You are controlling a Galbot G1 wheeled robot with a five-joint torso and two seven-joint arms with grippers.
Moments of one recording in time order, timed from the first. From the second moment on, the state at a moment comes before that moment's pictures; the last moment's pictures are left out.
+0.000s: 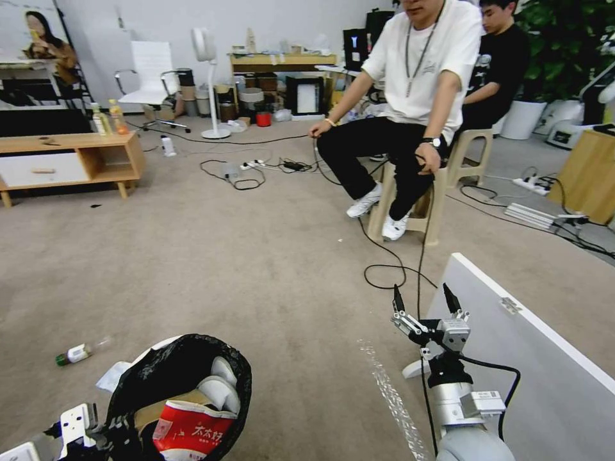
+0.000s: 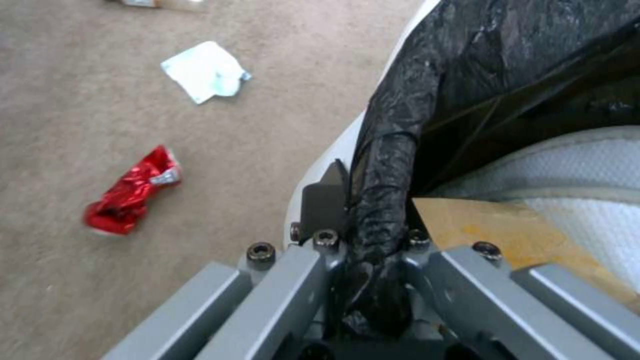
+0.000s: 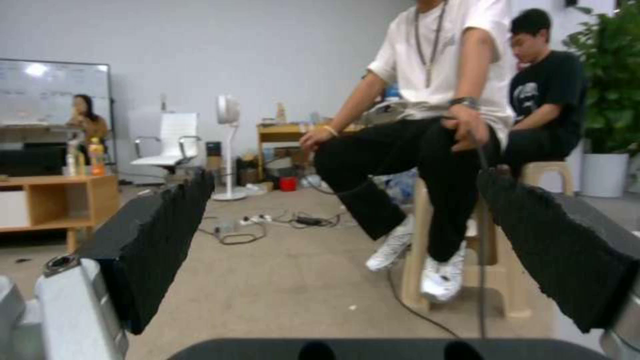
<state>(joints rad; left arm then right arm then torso) 1.74 -1.42 -0.97 -2.31 -0.75 0.74 -0.23 -1.38 1.14 0.30 2.06 0.24 0.25 0.35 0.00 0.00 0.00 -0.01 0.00</state>
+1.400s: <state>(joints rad) 1.75 -1.44 -0.99 -2.31 -0.74 0.74 -0.23 -1.32 1.14 0.25 2.01 0.27 0.26 0.35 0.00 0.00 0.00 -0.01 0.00</state>
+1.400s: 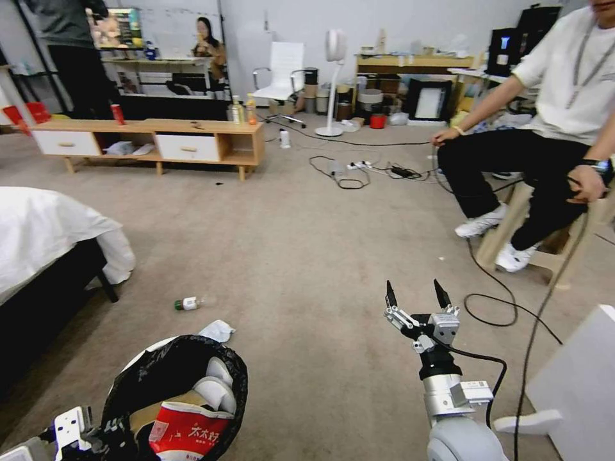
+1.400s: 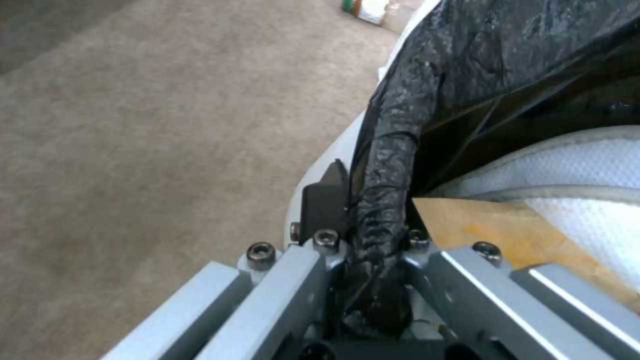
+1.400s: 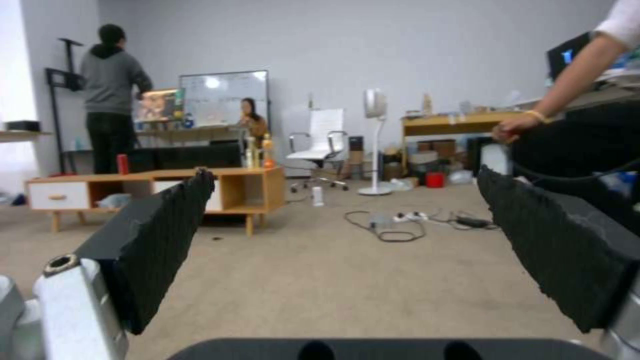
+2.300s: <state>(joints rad) 1.74 -1.43 -0.99 -2.30 -0.75 0.74 -0.23 -1.31 1.14 0.25 1.99 0.27 0.27 0.35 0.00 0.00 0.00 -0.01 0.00</state>
